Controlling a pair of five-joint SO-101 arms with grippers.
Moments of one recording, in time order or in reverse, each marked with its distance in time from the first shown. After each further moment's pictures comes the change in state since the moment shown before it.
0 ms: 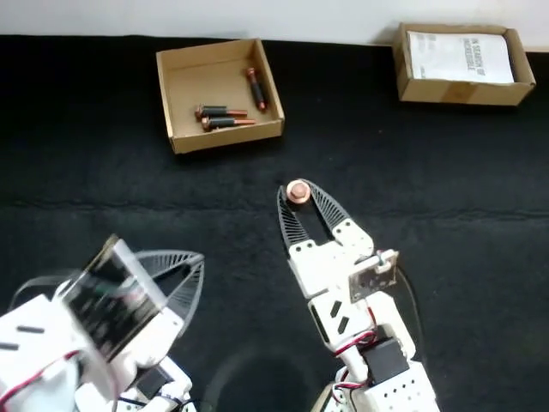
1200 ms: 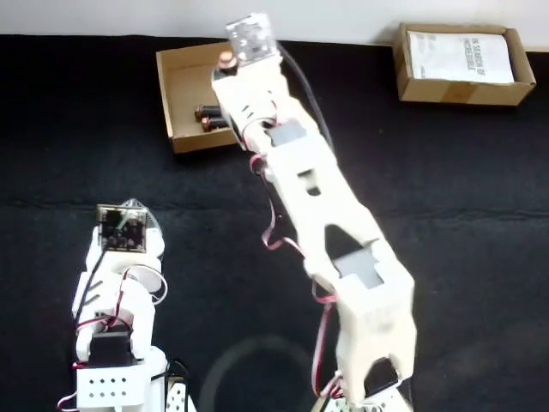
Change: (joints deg) left arm -45.3 -34.8 90.3 -68.1 -0.1; right arm 0.0 128.5 -113.4 14.9 0.0
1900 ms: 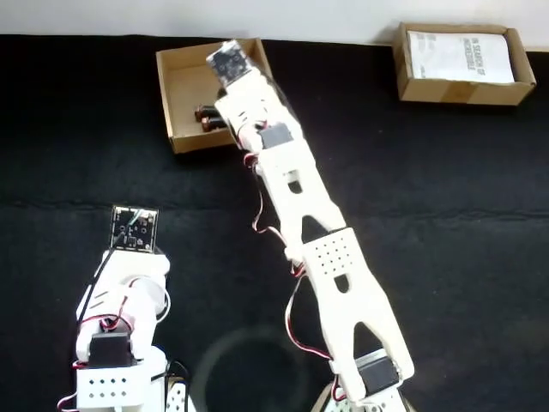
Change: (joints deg) left arm 0.0 0.0 0.2 20.4 0.0; right arm 2.1 46.8 -57.4 12.0 18.1
